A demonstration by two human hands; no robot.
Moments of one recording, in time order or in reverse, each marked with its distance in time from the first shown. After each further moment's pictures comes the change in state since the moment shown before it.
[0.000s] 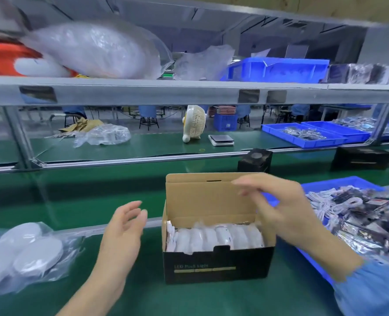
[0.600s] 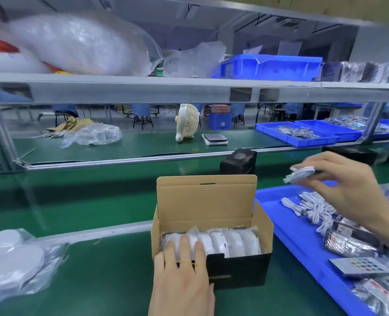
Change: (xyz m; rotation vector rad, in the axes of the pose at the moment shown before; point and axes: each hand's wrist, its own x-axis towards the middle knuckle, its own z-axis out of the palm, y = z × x) left_hand -0.057 -0.012 0.086 1.335 -0.307 0.496; right_hand 0.000 0.071 -0.101 -0.245 0.066 -0.122
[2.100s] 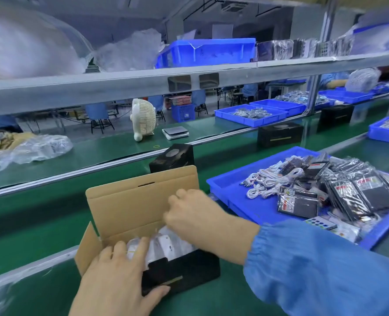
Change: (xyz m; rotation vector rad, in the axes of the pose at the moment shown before) left_hand 0.024 -0.036 -0.029 0.100 -0.259 0.054; right_hand 0.020 -0.120 0.110 -0.665 -0.771 -0.190
